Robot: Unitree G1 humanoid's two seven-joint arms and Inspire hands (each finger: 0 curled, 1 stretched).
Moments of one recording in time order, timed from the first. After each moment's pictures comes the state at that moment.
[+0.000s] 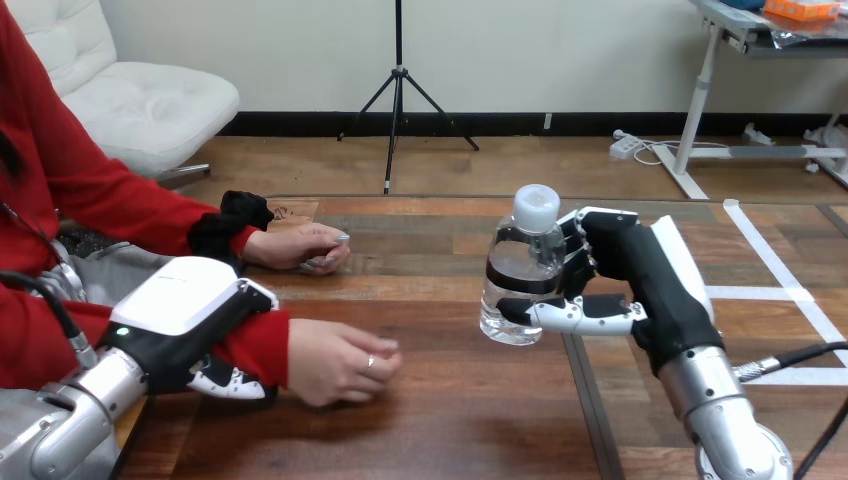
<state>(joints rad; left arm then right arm) -0.53 0.73 -0.52 1.10 0.77 -0.84 0.43 -0.14 -0.23 0.00 0.29 -0.20 -0.34 0.06</state>
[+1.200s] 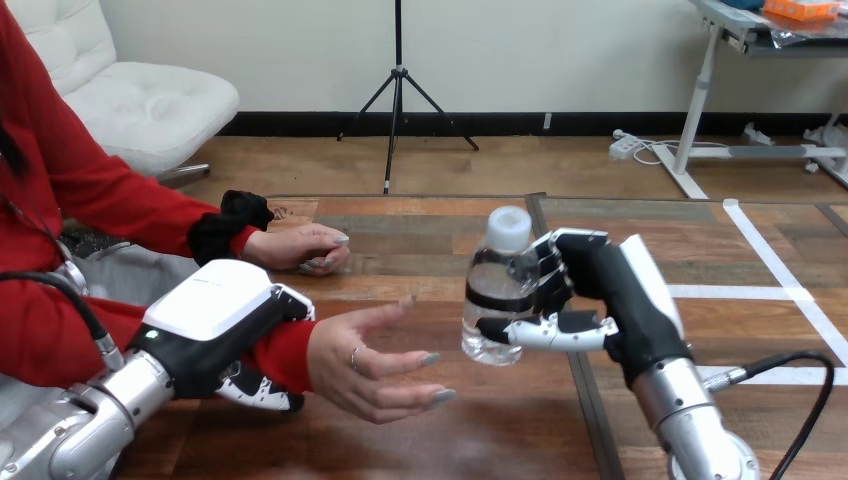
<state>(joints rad) -0.42 0.73 -0.43 0.83 0.72 -0.80 0.27 -0.17 -0.19 0.04 0.40 -0.24 -0.35 0.04</state>
